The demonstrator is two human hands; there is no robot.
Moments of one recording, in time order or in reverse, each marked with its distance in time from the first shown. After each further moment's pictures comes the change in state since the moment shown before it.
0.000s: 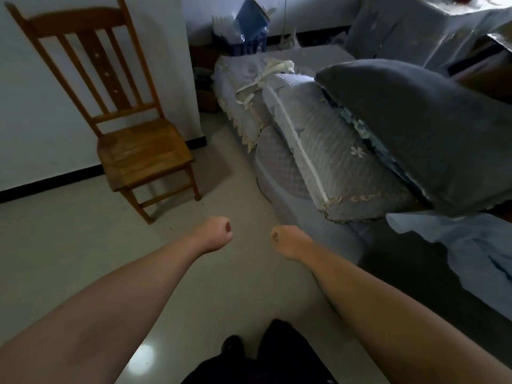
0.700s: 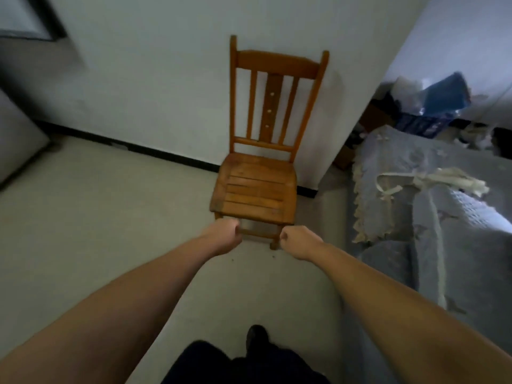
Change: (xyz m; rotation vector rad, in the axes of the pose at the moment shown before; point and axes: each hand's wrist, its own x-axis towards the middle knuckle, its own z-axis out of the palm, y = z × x) left_hand 0.121 -0.202 -0.175 -0.329 0.242 -0.512; right_hand 0.320 -0.248 -0.122 -0.390 -0.210 -0.479
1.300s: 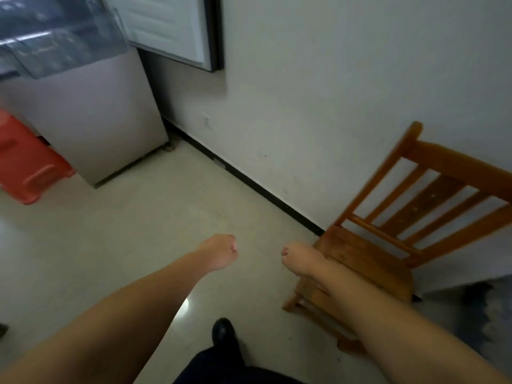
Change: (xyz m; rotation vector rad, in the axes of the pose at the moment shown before) left_hand 0.086 -0.297 -0.176 -0.218 0.167 -0.406; right_hand 0.265 -0.315 -0.056 -0.304 -0.165 -0.353
